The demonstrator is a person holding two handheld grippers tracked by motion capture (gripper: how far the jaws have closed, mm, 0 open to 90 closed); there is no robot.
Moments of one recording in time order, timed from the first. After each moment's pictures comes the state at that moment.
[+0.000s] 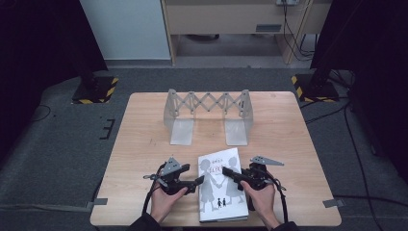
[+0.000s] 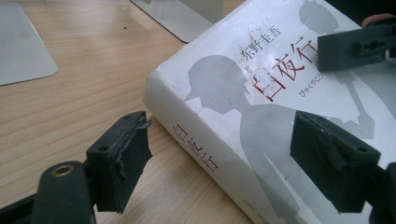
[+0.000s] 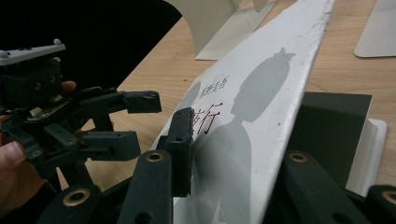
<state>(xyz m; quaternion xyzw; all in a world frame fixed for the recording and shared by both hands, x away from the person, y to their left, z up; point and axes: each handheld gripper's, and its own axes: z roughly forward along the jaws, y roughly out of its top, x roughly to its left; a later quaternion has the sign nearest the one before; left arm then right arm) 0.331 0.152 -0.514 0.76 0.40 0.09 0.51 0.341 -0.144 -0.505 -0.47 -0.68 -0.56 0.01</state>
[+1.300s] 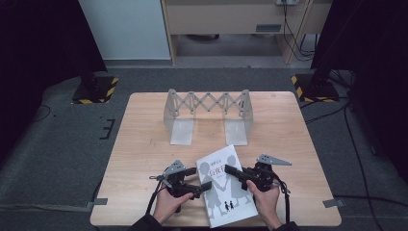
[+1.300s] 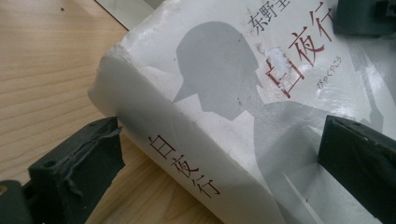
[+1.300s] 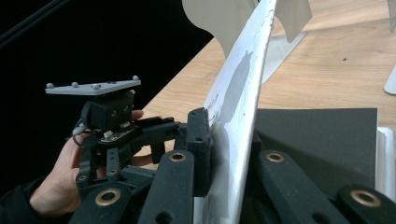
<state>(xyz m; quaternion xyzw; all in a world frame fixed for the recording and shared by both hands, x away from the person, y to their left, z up) 0.333 0.138 -0.531 0.73 0.39 -0.01 0.56 0.331 -0.154 -0.480 -0.43 -0.67 -0.61 0.03</state>
